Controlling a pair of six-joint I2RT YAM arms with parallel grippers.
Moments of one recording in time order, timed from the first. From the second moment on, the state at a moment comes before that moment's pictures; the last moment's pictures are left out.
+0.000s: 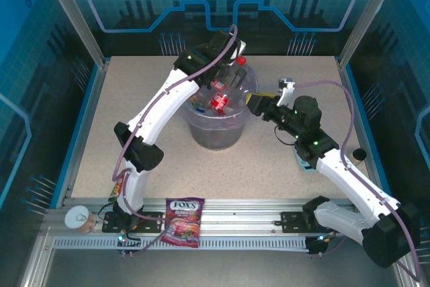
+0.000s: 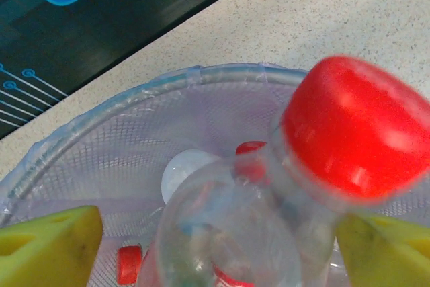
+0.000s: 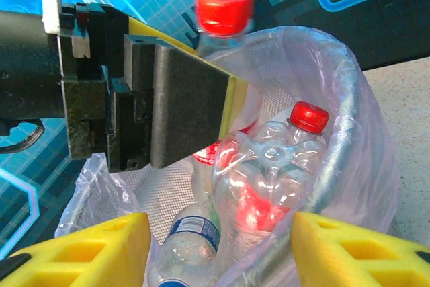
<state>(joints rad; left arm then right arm) -0.66 2.10 2.48 -1.17 -0.26 -0.02 0.44 1.02 0.78 0.11 -0.23 0.62</state>
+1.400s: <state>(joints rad) 0.04 1.23 1.13 -1.49 -0.08 -0.40 0.42 1.23 1.13 -0.15 -0.37 0.53</state>
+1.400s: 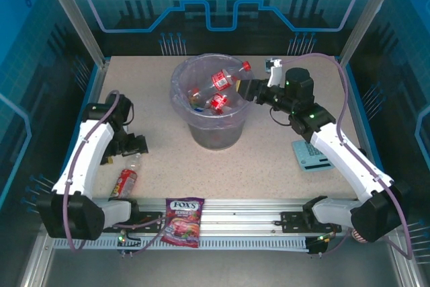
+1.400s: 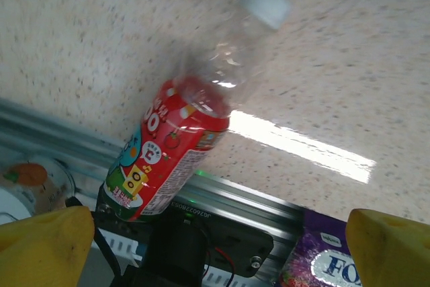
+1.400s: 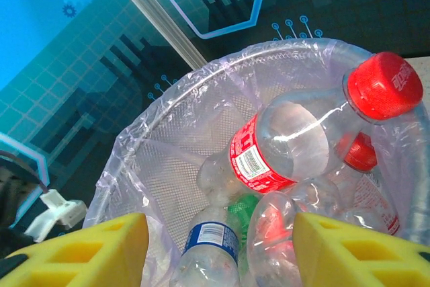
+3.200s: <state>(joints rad) 0.08 1.93 1.27 -1.28 -0.02 -0.31 0.15 1.18 1.13 -0.07 -0.58 0.61</state>
